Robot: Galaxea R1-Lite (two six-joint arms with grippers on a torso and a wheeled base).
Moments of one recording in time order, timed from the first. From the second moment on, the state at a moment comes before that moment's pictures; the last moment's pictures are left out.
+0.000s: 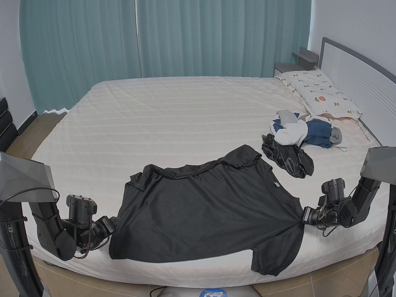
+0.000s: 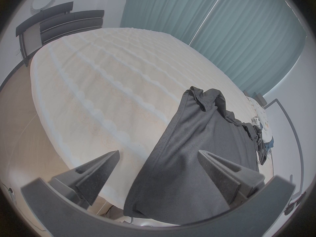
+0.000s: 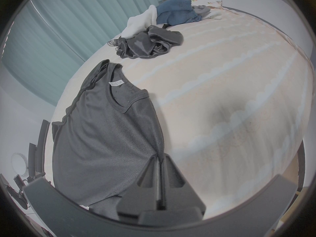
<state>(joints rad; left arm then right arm) -0.15 2.17 -0.31 -1.07 0.12 -0.75 0.04 2.26 -0.60 -0.76 0.09 0.47</state>
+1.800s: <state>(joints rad) -0.23 2.40 -1.02 -0.74 0.10 -0.79 0.17 2.06 -0.37 -0.93 0.09 0.55</state>
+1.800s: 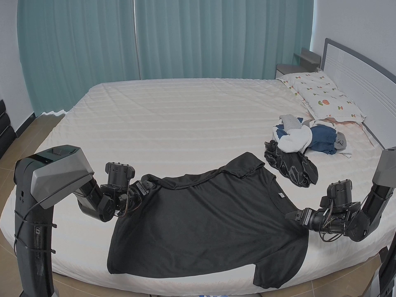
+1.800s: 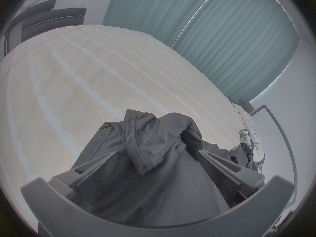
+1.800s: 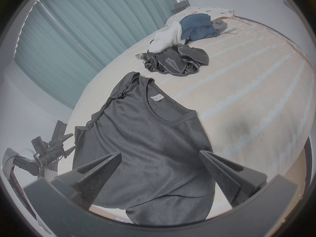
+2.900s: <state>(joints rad) -0.05 2.53 -1.57 -0.51 0.16 -0.79 0.17 2.08 -0.37 -0.93 0.09 0.55</state>
